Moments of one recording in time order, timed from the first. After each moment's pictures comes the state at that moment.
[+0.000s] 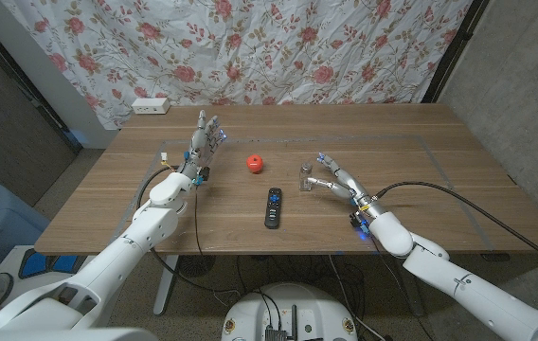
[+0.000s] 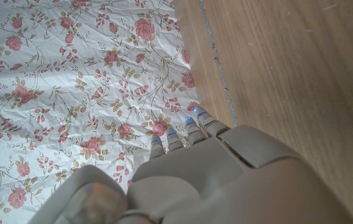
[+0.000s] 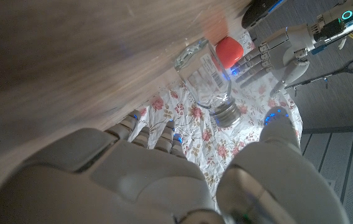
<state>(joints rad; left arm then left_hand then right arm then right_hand) 0.84 0.51 0.37 -1.30 -0.65 -0.29 -0.03 -0.02 0.06 -0.03 0.18 0.24 -0.06 -0.19 0.20 0.20 -0.06 -0.15 0.20 0.19 0.00 -0.03 0.19 0.19 0.05 -0.04 0.22 0.19 -0.98 -0.62 -0.59 -1.40 -0.10 0.45 -0.26 0.49 -0.14 0.24 -0.17 0.30 -0.08 -0.03 0.22 0.18 0.09 -0.19 0.20 0.18 -0.16 -0.03 0.22 0.20 0.03 -0.03 0.19 0.16</state>
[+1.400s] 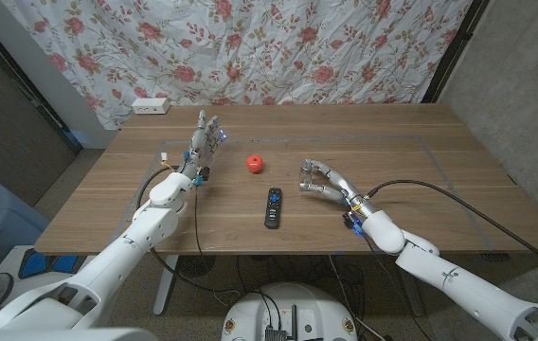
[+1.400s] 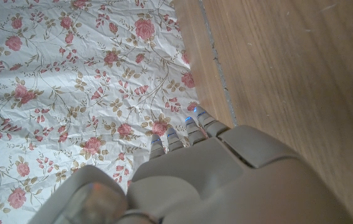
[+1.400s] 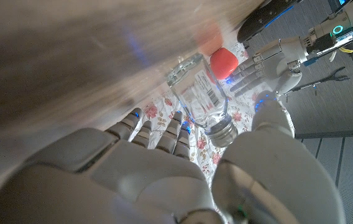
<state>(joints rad) 0.84 0.51 0.37 -1.30 -0.65 -0.29 -0.03 -0.02 0.06 -0.03 0.18 0.24 -0.06 -0.19 0.20 0.20 -0.06 -0.15 0.20 0.19 0.00 -0.03 0.19 0.19 0.05 -0.04 0.22 0.19 -0.91 -0.58 -0.64 -1.30 -0.12 0.50 -0.25 0.65 -0.10 0.24 -0.16 0.35 0.13 -0.18 0.28 0.19 0.28 -0.22 0.21 0.18 -0.07 -0.04 0.24 0.20 0.07 -0.03 0.19 0.16</state>
